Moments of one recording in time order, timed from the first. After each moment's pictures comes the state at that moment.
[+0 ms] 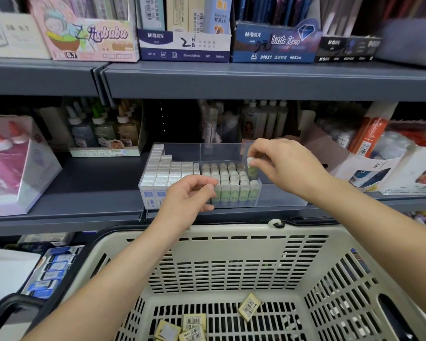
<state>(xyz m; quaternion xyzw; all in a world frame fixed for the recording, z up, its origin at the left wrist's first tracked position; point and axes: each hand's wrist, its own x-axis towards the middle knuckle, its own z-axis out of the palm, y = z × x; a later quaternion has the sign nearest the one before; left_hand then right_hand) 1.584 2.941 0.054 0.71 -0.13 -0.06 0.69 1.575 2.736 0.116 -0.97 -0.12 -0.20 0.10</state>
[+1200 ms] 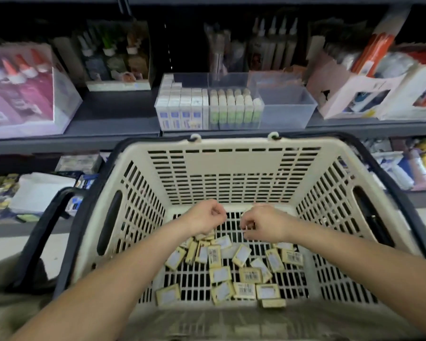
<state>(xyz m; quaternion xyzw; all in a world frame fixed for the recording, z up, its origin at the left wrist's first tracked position) 1.471 2.965 -0.048 0.85 -0.11 -0.34 0.39 1.430 2.791 -0.043 -0.95 -0.10 0.26 0.13</state>
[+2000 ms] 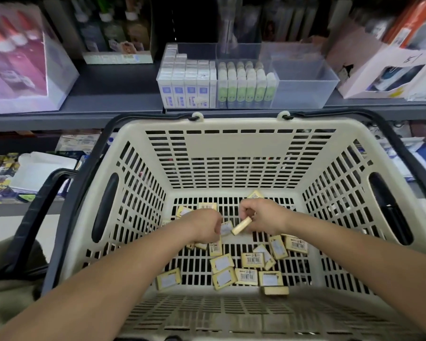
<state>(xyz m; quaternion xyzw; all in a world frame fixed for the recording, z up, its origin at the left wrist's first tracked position) 1.465 2.973 -0.095 0.89 -0.24 -0.36 0.09 1.433 2.794 -0.083 -0.91 -0.04 0.28 0.32</state>
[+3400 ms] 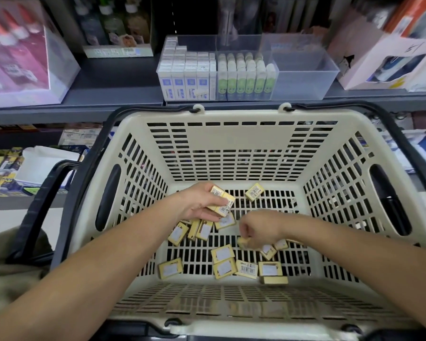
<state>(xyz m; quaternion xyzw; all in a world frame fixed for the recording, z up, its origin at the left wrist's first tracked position) 1.485 2.977 -0.084 0.69 0.07 -0.46 0.55 1.414 2.810 -0.078 -0.89 -0.15 0.42 0.13</state>
